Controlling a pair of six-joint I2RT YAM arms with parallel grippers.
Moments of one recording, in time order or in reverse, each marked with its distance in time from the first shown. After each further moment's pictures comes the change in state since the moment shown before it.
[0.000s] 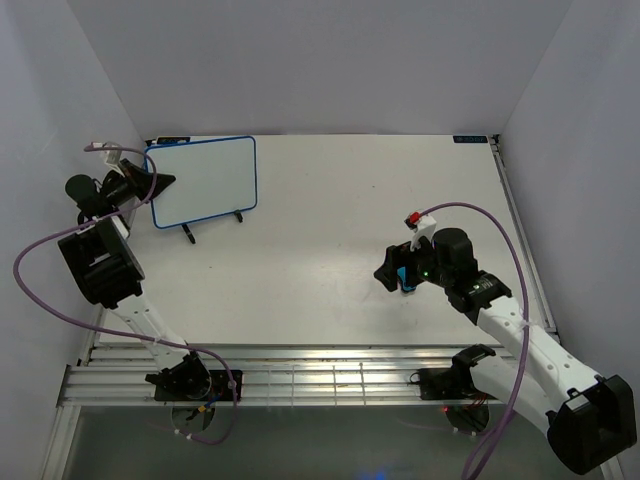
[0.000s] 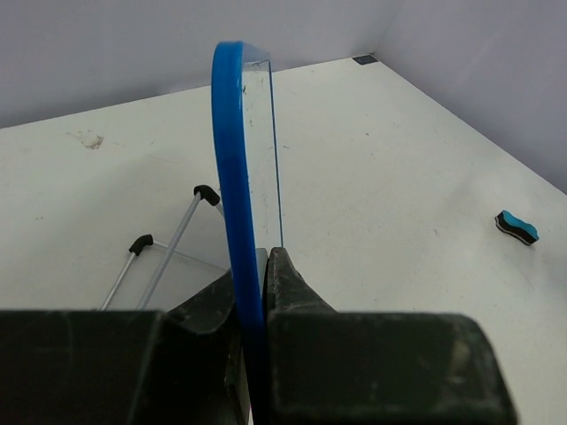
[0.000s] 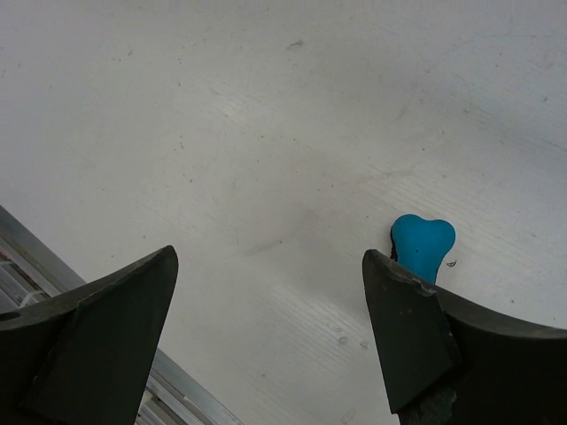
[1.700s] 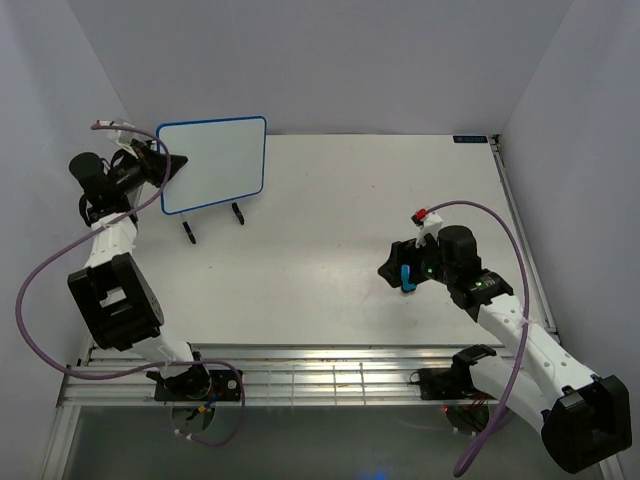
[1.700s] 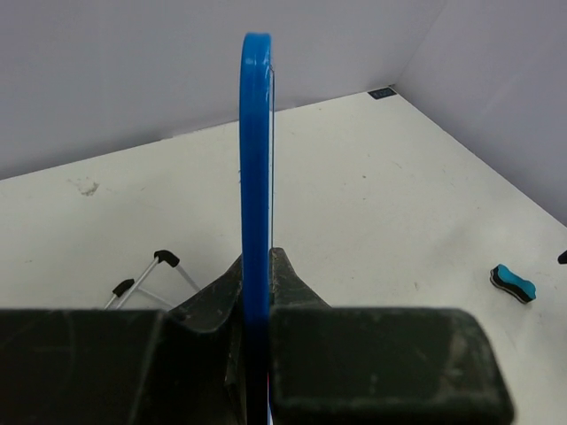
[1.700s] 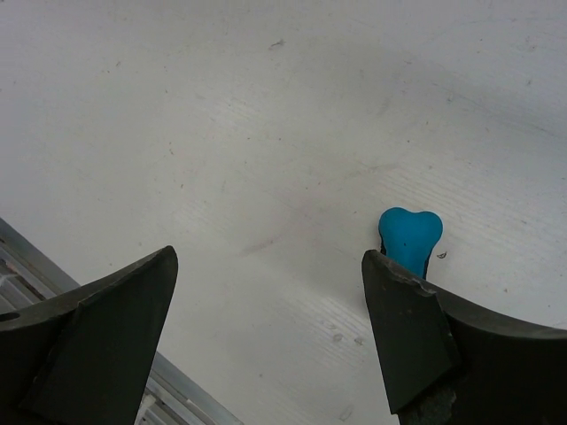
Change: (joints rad) left arm -0.138 -0.420 -0.082 -0.499 -0.247 0.208; right arm -0.062 0.012 0.002 -0.005 -0.024 0.023
